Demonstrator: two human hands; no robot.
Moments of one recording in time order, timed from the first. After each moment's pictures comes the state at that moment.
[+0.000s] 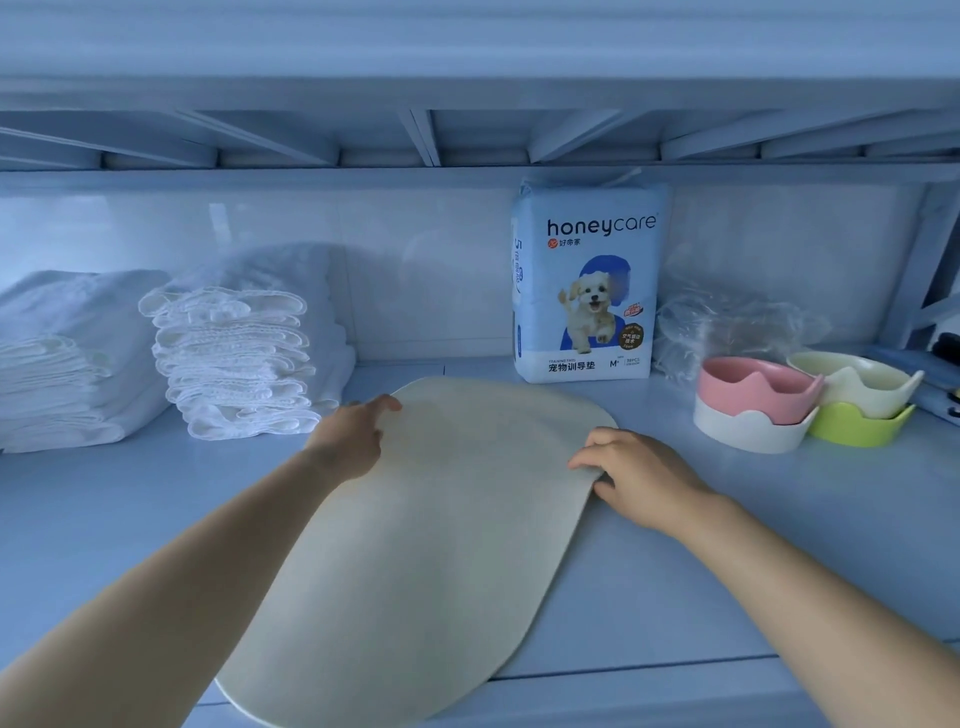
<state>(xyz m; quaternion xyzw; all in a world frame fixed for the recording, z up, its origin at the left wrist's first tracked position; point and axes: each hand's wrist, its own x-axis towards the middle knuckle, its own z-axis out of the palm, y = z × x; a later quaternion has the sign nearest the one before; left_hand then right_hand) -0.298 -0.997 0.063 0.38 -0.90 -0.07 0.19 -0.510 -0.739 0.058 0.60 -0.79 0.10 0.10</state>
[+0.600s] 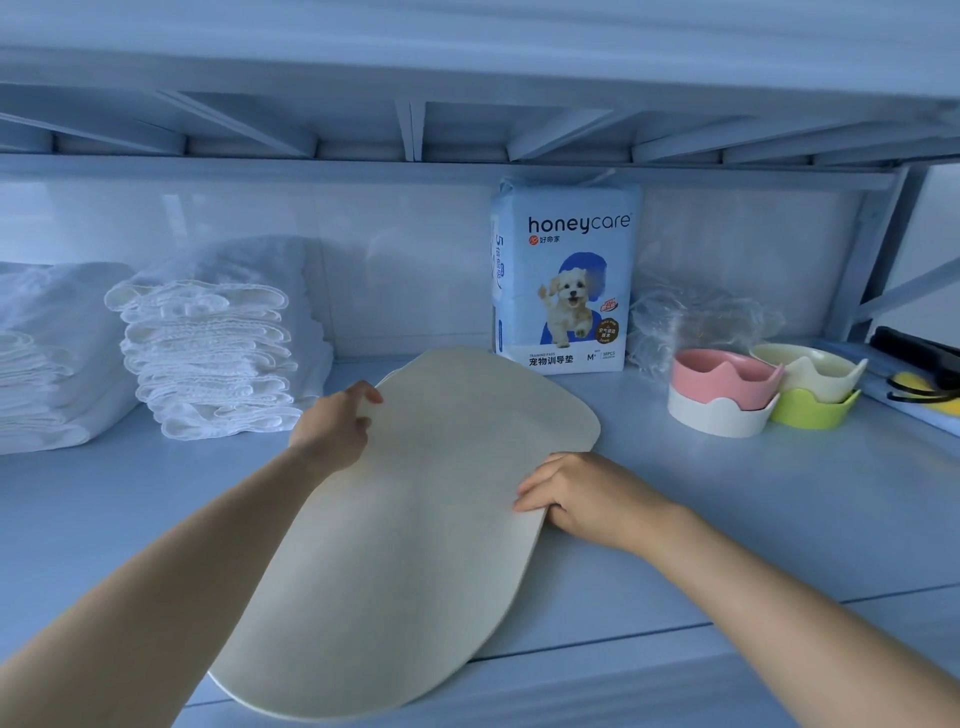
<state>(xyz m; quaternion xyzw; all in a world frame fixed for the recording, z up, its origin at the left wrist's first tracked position) -0.294 -1.000 0.063 0.39 -0.88 -0.10 0.25 -0.456 -0.745 0.056 0.71 -0.70 0.07 0.07</state>
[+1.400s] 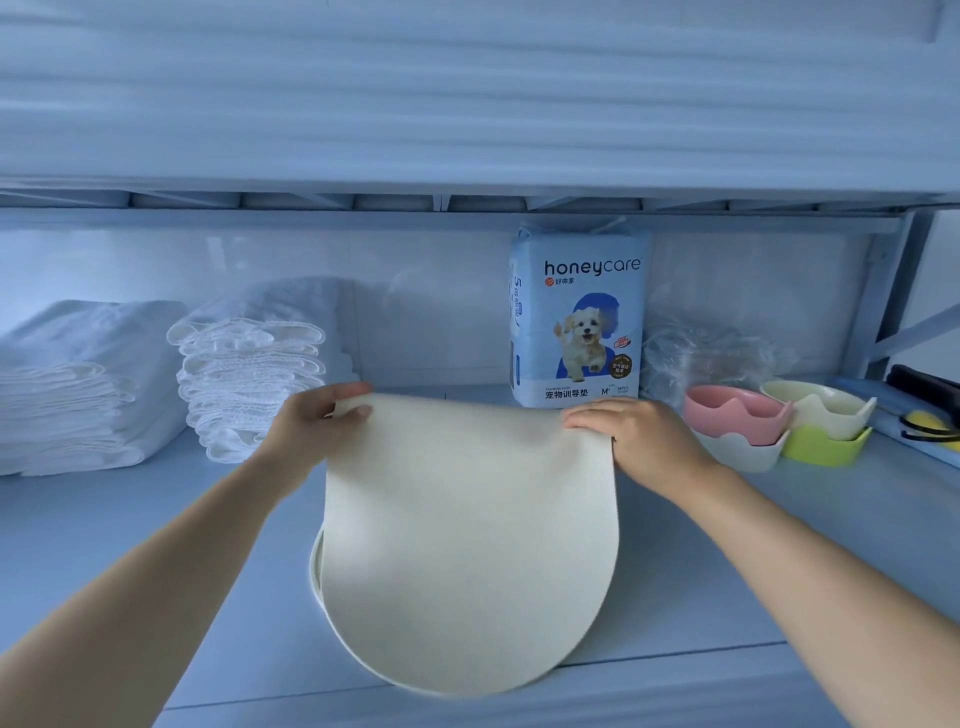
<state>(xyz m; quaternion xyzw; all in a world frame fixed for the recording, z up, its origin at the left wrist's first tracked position) -0.234 -0.987 0.106 0.26 -0.74 -0.48 0.40 -0.474 -0.726 0.118 0.64 -0.67 0.25 0.28</state>
